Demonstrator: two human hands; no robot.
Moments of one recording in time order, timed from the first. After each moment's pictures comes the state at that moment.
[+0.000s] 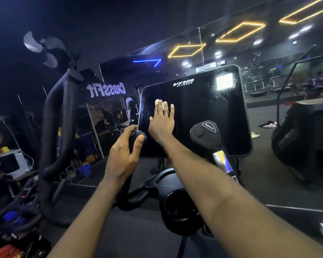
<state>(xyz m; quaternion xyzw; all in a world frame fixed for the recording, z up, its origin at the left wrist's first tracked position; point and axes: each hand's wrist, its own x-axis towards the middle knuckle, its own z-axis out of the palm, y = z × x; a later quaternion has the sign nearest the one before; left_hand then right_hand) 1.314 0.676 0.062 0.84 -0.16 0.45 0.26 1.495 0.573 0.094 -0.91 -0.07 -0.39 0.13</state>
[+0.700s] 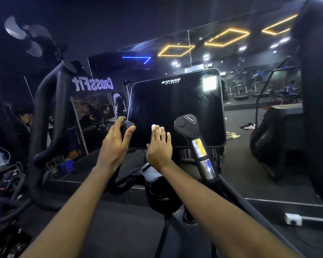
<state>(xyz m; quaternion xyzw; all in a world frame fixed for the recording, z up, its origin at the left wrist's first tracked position) 1.304 0.668 0.057 0.86 -0.11 0.41 0.29 1.401 0.535 -0.005 -0.92 -0.13 -0.34 0.13</state>
